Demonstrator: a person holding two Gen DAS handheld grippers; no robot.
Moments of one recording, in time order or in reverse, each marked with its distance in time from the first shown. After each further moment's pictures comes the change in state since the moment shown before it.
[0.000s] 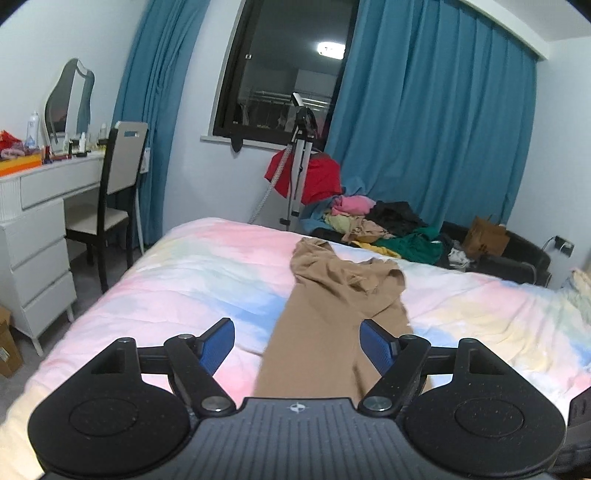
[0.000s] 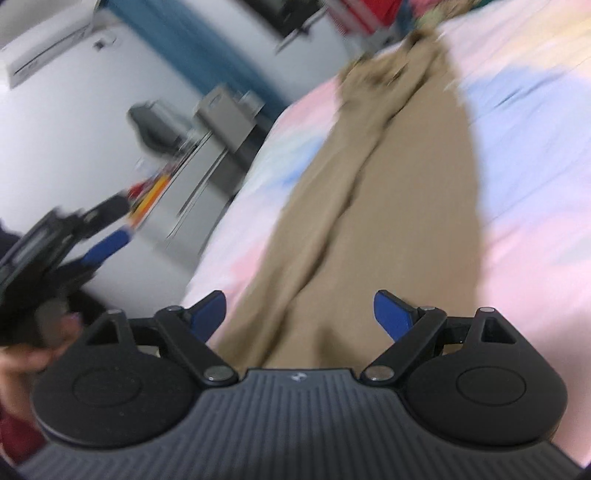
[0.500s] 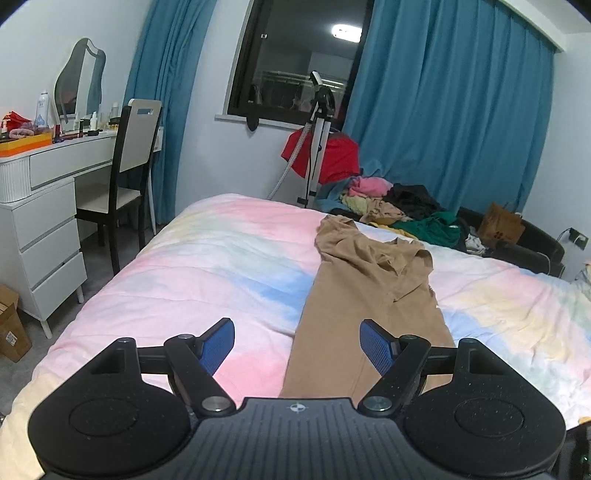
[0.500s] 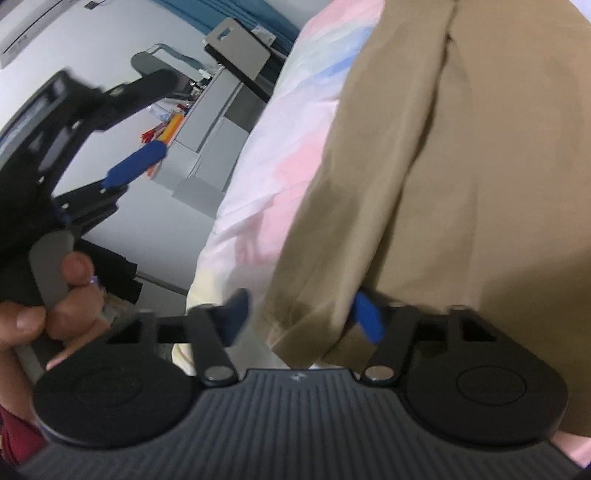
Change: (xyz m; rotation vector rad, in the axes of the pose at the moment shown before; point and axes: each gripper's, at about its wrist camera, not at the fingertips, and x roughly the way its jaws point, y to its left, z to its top) left arm 0.021 0.030 -0.009 -0.034 0.066 0.011; right arm 0.083 0.048 -0.050 0.051 0.185 0.027
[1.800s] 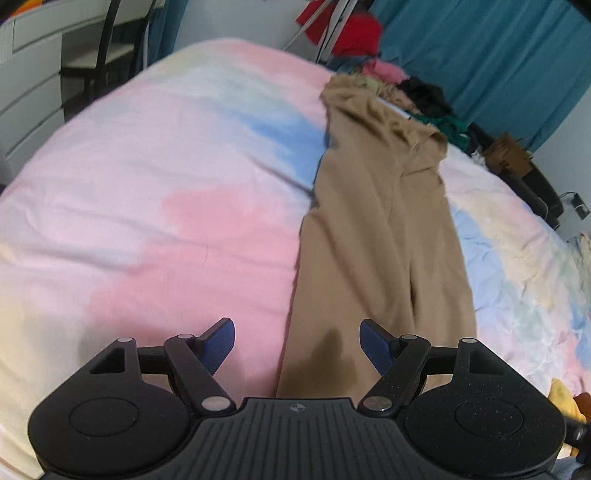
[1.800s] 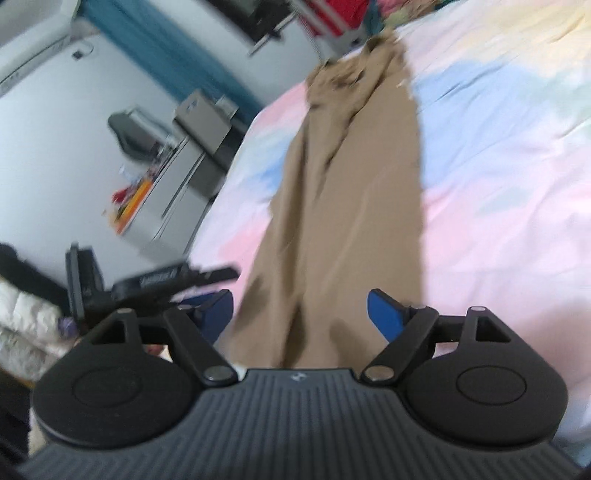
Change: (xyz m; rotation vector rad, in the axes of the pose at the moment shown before) left arm 0.064 0.012 -0.063 -0.193 0.467 -0.075; right arm -0.181 -0.057 -0.008 0.044 -0.260 -0.163
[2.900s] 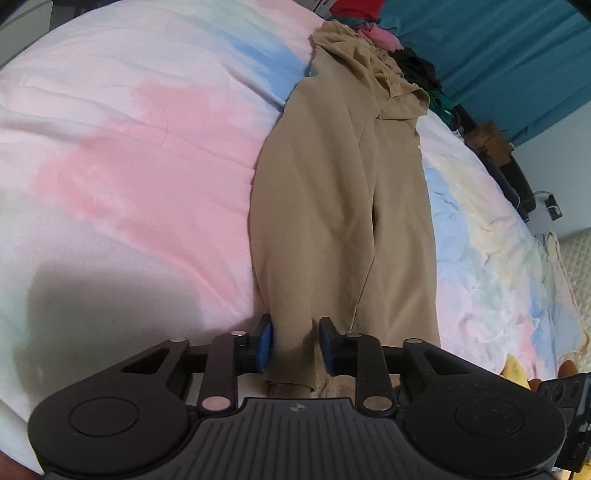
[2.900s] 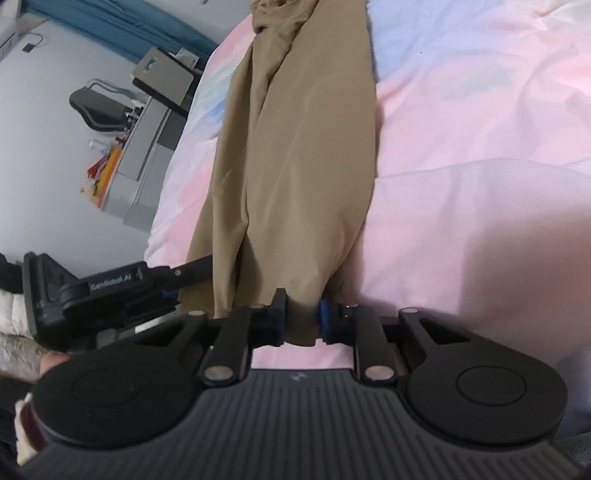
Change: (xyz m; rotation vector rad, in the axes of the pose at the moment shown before) left arm 0.015 -0.011 -0.040 -0.095 0.131 -0.153; right arm 0.043 -0.028 -0.020 0.107 0.237 -0.013
